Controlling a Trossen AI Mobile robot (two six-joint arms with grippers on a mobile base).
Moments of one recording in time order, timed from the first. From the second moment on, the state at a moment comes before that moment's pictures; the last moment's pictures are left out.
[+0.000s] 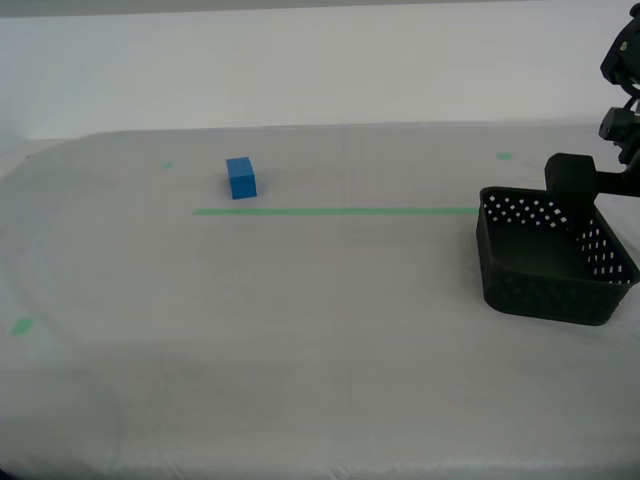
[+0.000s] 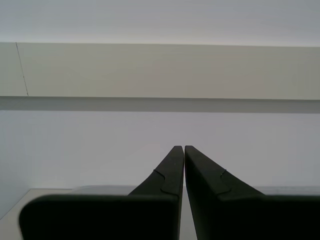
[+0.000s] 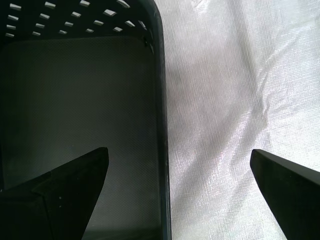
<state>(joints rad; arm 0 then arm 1) 0.12 1.53 0.59 -0.32 0.09 0.39 0.00 1.05 0.52 0.61 -0.01 0.00</state>
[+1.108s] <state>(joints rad) 0.18 1.53 0.51 -0.23 0.16 0.38 0.00 1.05 0.52 0.61 -0.01 0.00</state>
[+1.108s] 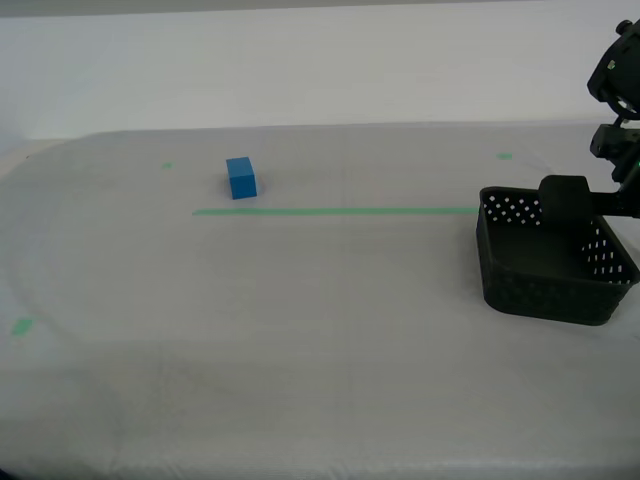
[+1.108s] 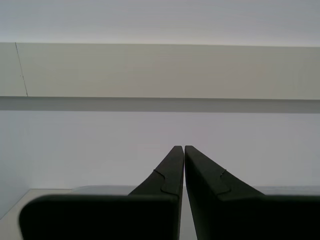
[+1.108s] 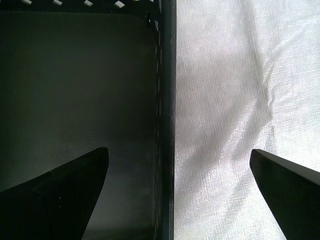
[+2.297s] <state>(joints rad) 0.20 1.53 0.51 -0.22 0.12 0.38 0.00 1.05 0.52 0.61 -0.01 0.00</state>
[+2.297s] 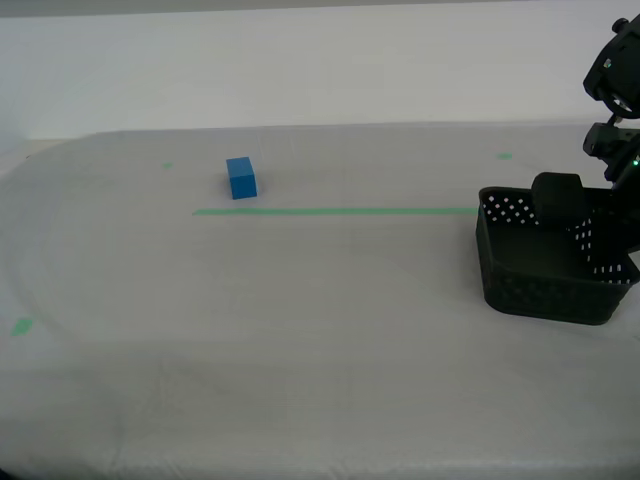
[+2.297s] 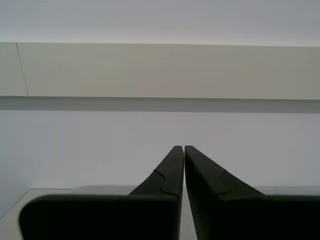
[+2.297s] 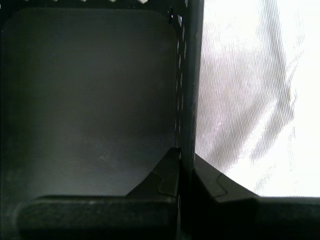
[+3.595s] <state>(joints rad) 0.20 1.33 0.87 -0.58 -0.01 0.31 0.00 1.05 0.52 0.61 -0.01 0.00</state>
